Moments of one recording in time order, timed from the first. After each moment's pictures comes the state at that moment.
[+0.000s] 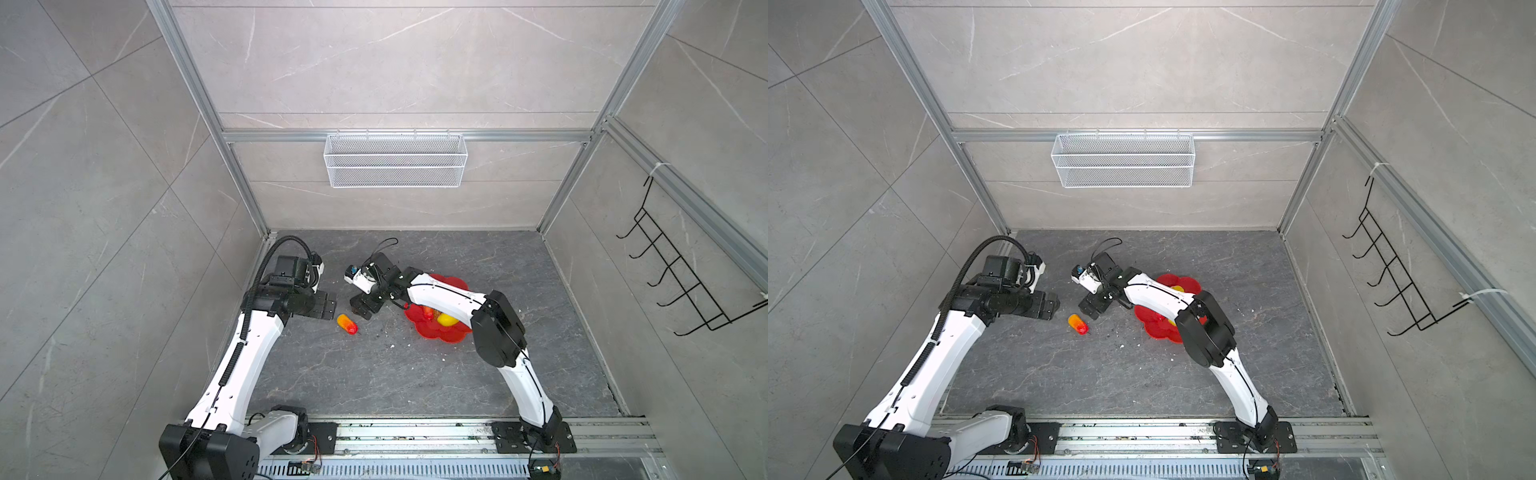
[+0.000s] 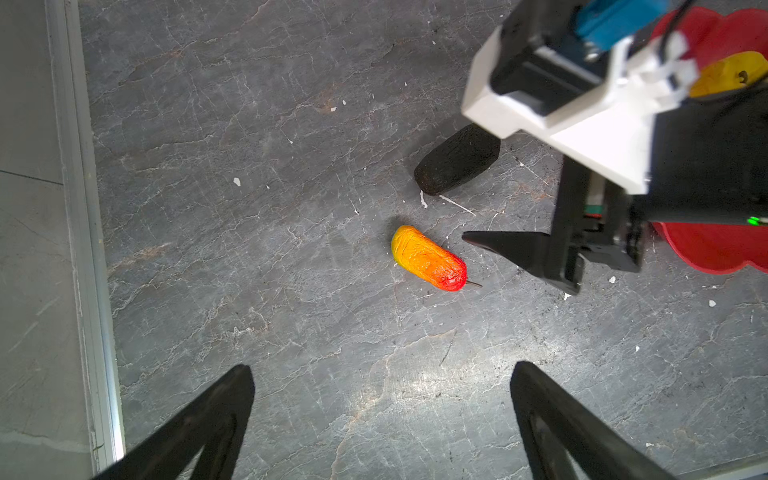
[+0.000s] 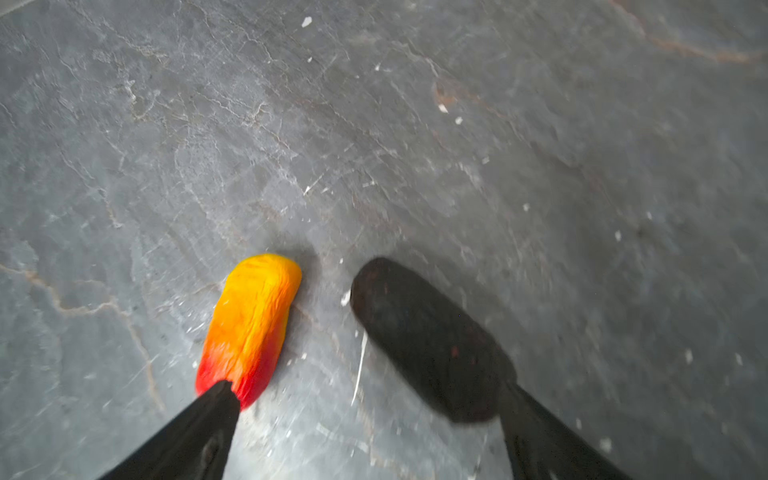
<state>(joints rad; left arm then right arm) -0.17 1.16 1.17 -1.01 0.06 0.07 0.83 2.31 1.96 -0.57 -0.20 -0.23</state>
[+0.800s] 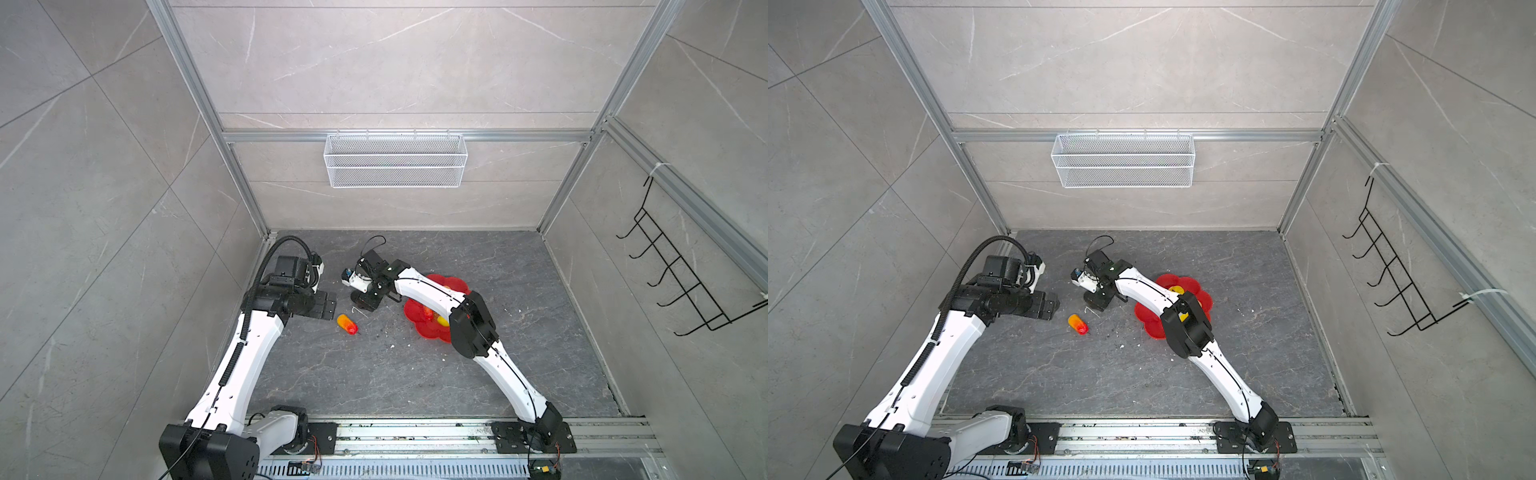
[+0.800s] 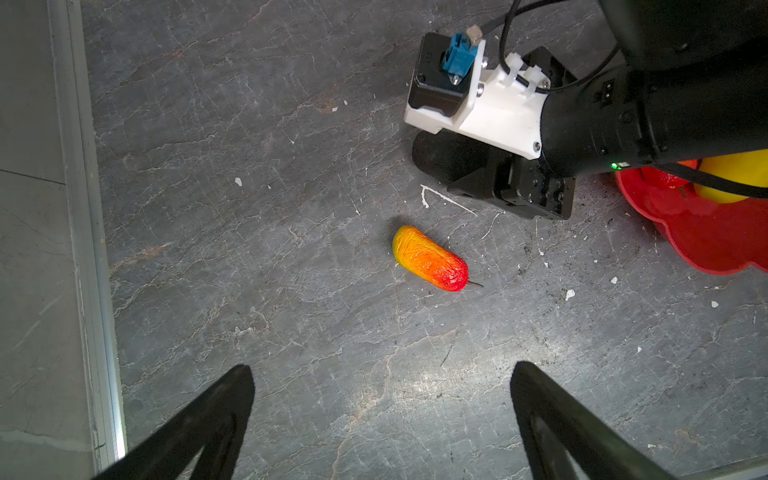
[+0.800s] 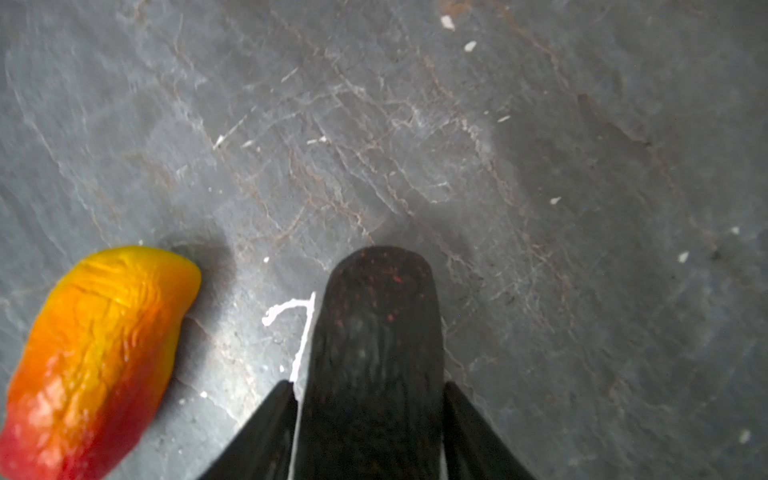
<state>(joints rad) -0.17 1.16 1.17 -1.01 0.06 0.07 0.80 2.58 2.34 -0.85 -0.17 -0.33</state>
